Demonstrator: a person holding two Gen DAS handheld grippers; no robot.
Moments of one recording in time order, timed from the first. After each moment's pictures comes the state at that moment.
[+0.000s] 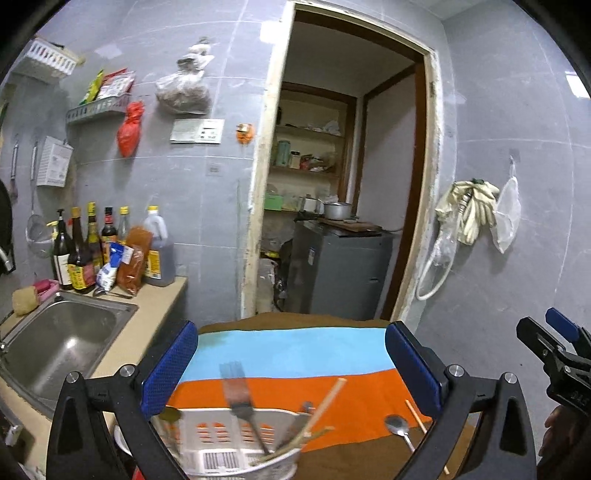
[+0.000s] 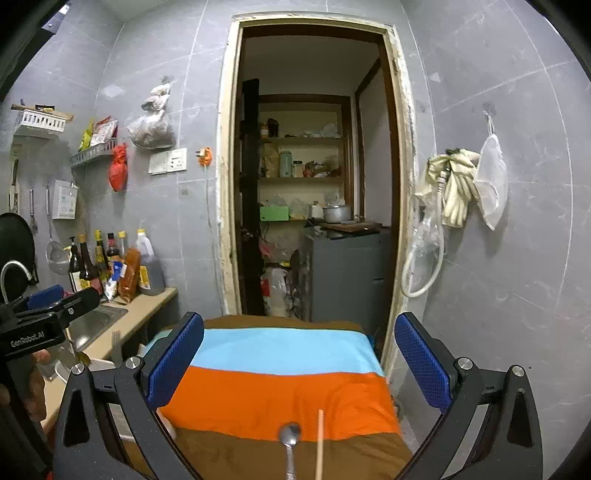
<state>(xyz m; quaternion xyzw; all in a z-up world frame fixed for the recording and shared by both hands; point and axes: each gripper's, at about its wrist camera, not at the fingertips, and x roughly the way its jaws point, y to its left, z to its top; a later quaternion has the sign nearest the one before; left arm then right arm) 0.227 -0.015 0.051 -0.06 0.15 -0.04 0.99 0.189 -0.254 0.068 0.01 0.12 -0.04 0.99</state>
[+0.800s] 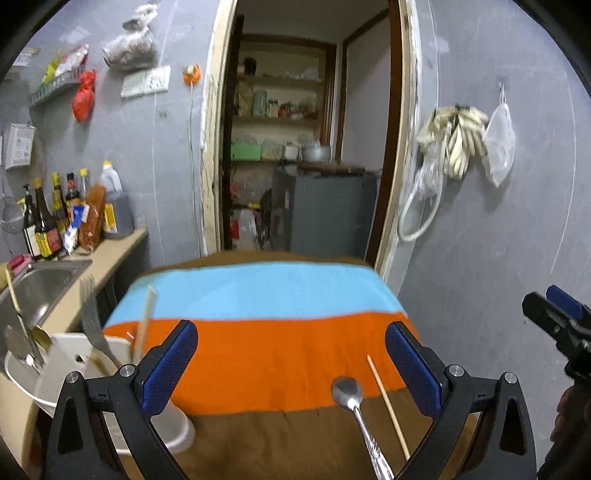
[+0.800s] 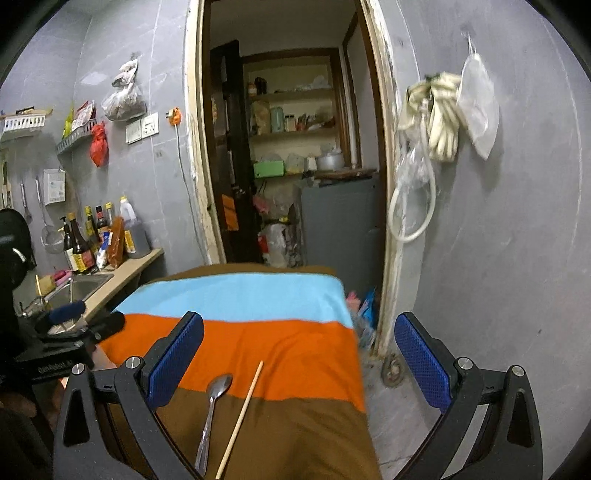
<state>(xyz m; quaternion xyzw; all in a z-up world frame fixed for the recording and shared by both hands) 0.266 -0.144 -0.029 -0.03 0.25 -0.05 0.97 0.225 -0.374 -0.018 0.06 0.21 0.00 0.98</state>
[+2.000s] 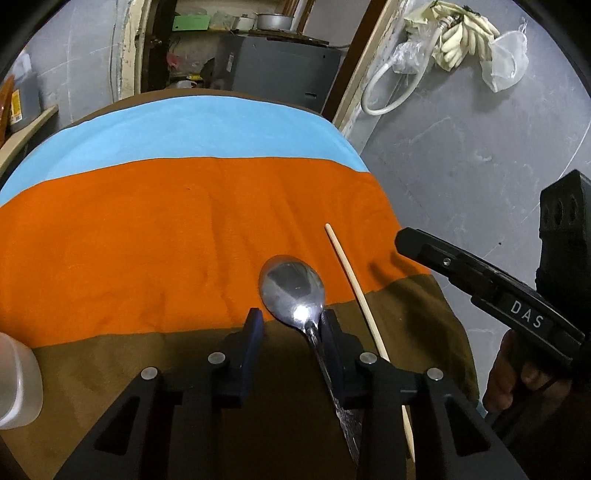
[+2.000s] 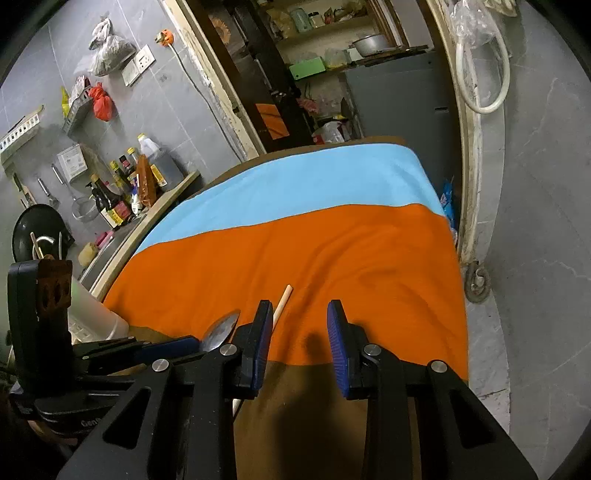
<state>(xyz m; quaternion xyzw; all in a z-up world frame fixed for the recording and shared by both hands) 0.336 -0.194 -0.158 -0.06 0.48 -0.18 0.86 0.334 -0.362 -0.178 0.15 0.39 0.14 0.90</state>
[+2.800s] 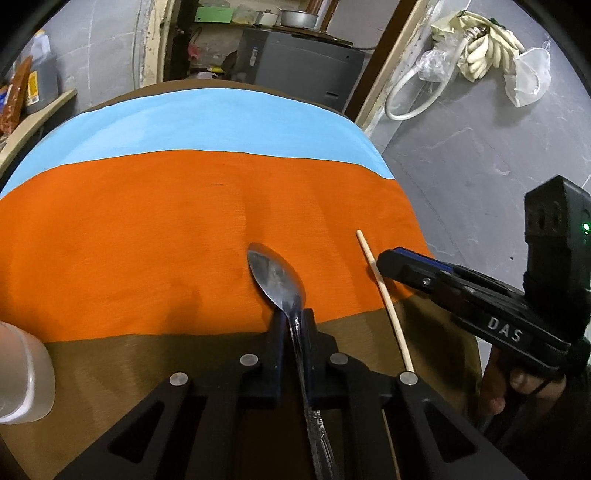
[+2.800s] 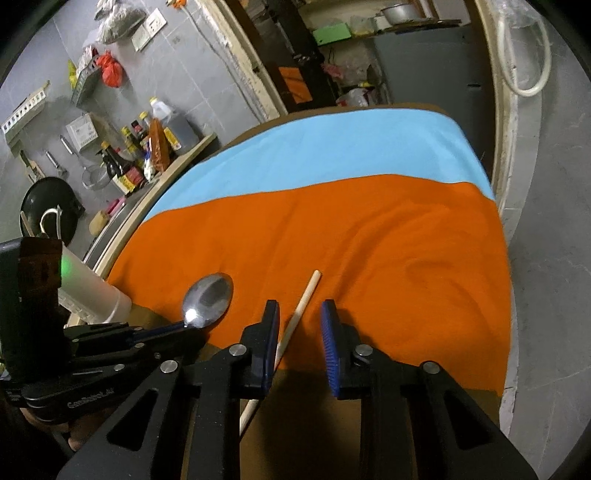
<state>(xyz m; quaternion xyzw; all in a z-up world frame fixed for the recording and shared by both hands) 0.342 -0.175 -0.159 -0.08 0.49 -0.14 0.86 0.364 -0.340 -0.199 0.12 0.44 0.20 0.86</state>
